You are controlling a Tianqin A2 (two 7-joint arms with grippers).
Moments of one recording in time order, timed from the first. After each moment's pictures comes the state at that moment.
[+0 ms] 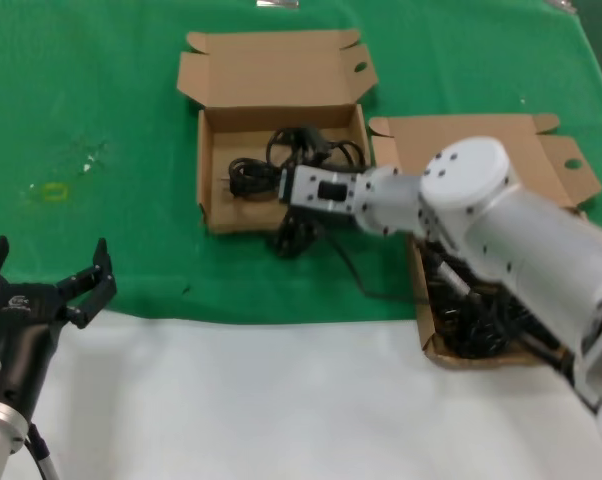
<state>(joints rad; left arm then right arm) 0.00 -0.30 1.60 -1.60 -1.80 0.00 0.00 1.18 0.03 -2.63 0.34 2.02 -0.43 -0.62</state>
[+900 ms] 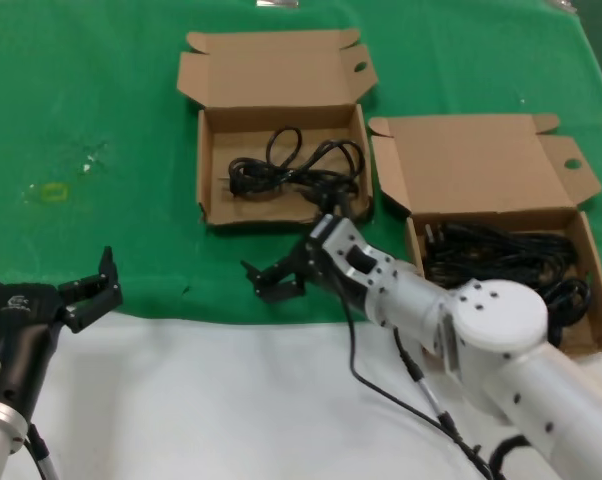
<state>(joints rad) 0.00 -0.30 1.60 -1.60 -1.80 0.00 0.00 0.71 0.14 -2.21 0.85 1.93 -0.26 -0.37</state>
